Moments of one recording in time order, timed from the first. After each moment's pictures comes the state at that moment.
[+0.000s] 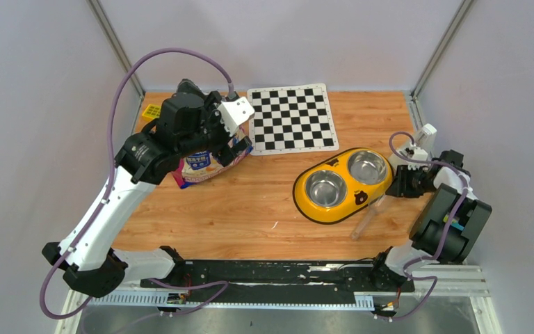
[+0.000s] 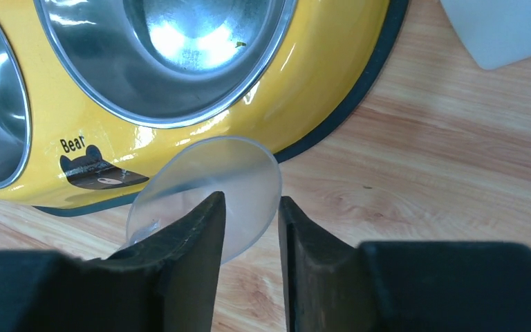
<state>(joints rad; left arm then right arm) -0.68 1.22 1.65 -0.90 0.05 0.43 -0.58 1.51 0.90 -0.67 -0.61 -0.57</state>
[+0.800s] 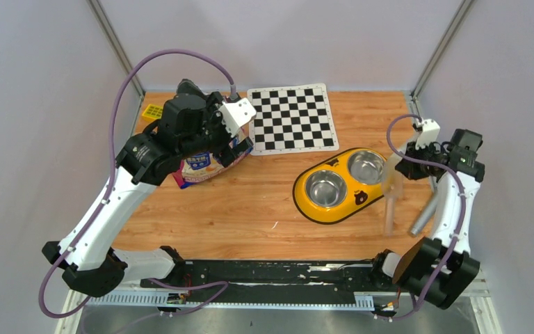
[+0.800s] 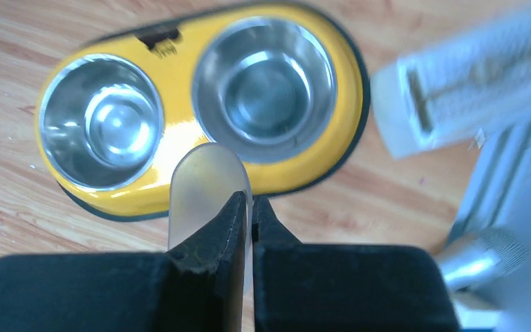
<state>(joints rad) -0.70 1.22 1.65 -0.90 0.02 0.44 -0.53 1.23 1.06 -0.85 -0.65 -0.56</state>
